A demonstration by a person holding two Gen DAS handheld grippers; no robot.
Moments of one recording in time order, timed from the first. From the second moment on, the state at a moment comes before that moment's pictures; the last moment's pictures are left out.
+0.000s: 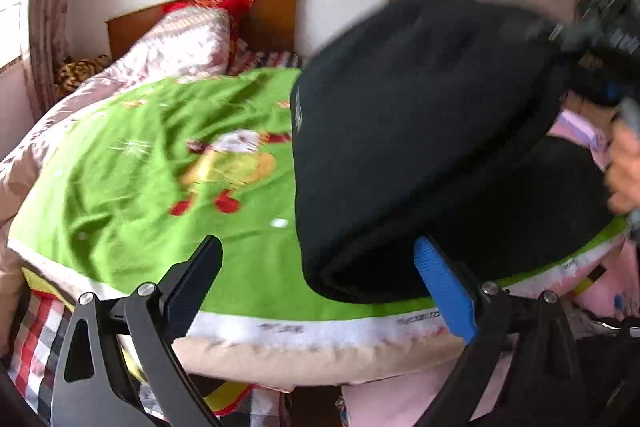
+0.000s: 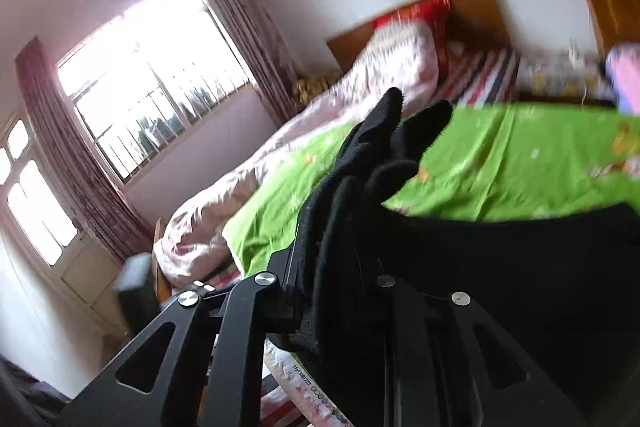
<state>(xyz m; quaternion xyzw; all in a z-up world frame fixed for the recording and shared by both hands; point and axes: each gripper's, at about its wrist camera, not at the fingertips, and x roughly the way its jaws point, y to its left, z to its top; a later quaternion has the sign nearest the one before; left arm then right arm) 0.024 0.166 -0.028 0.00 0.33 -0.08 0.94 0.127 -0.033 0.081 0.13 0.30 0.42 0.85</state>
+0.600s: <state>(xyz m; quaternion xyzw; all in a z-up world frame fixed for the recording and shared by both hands) 0.062 0.153 -0.063 -0.06 0.37 0.03 0.93 0.109 -0.136 -0.033 0.19 0.38 0.29 0.86</state>
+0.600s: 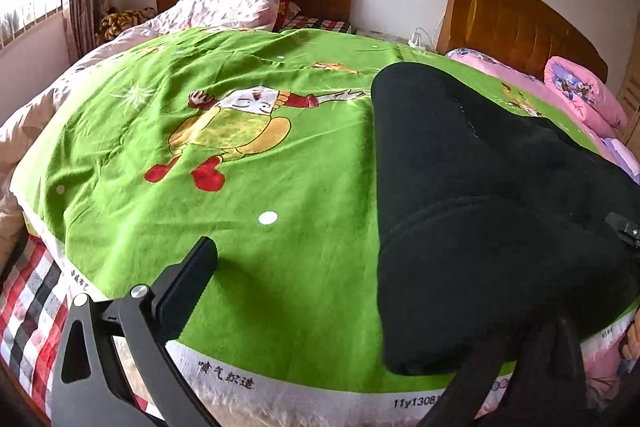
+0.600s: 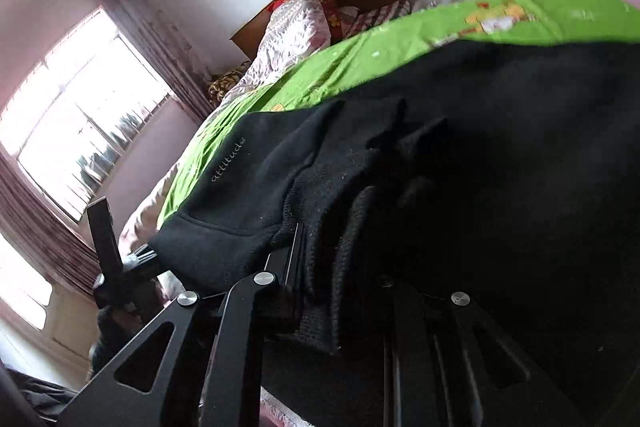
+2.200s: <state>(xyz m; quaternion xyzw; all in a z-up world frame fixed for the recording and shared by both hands) 0.016 0.067 -0.015 0.12 0.28 -0.14 0.94 0.098 -0.168 0.017 0.25 0.33 0.30 0.86</state>
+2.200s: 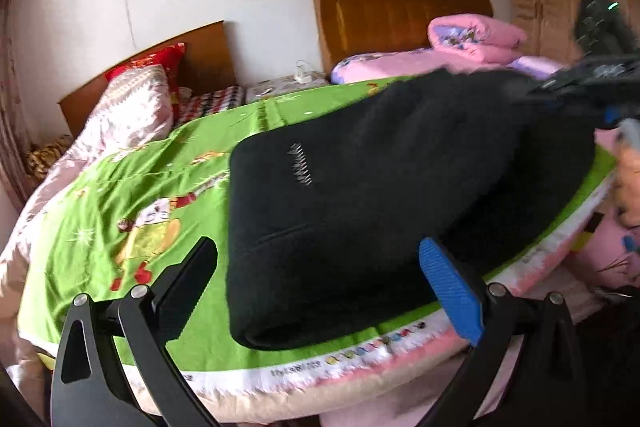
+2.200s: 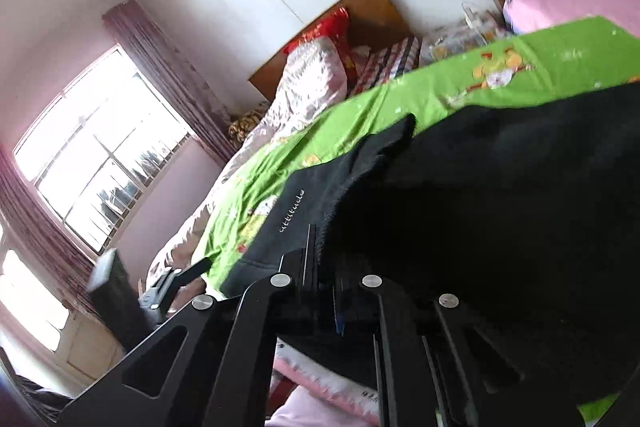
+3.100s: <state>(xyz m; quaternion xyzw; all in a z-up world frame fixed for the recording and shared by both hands) 0.055 0.085 0.001 0.02 0.31 -0.08 0.95 0.078 -0.182 -0.008 0.16 0.33 0.24 0.90</state>
